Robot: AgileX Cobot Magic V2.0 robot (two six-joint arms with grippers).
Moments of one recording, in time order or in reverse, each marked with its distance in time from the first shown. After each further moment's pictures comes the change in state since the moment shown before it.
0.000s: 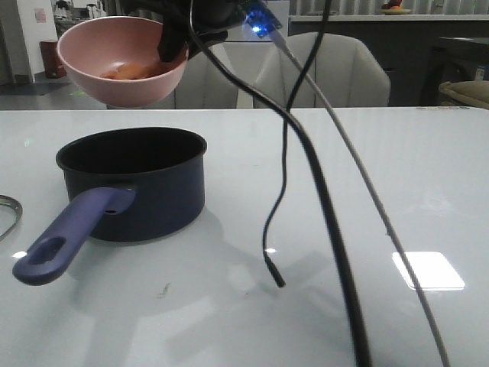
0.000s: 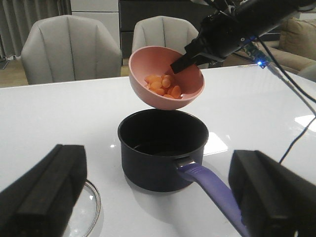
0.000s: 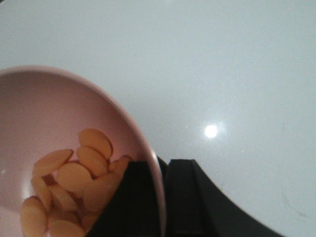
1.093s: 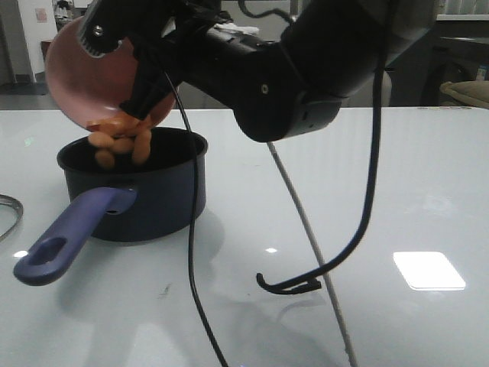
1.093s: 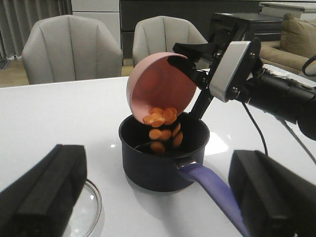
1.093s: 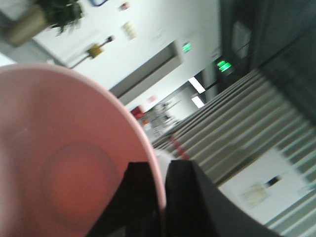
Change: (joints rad) left arm 0.000 0.000 0.000 0.000 0.000 0.000; right arm 0.117 -0.003 0.651 -0.111 -1.532 -0.950
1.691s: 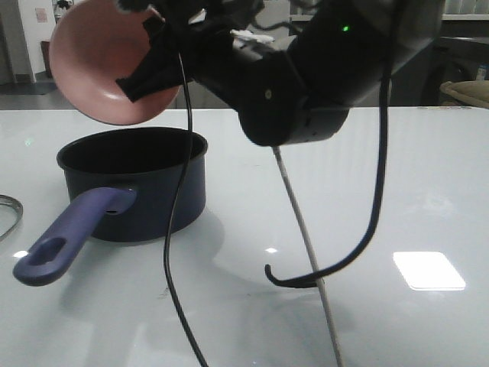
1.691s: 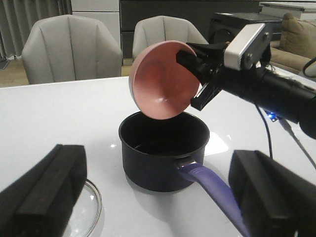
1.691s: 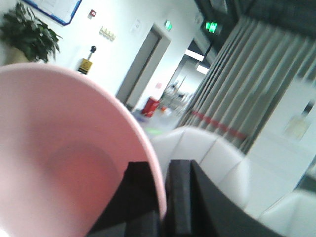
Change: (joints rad) left arm 0.000 0.000 0.000 0.000 0.000 0.000; right arm 0.000 -0.022 0.013 0.111 0.035 0.474
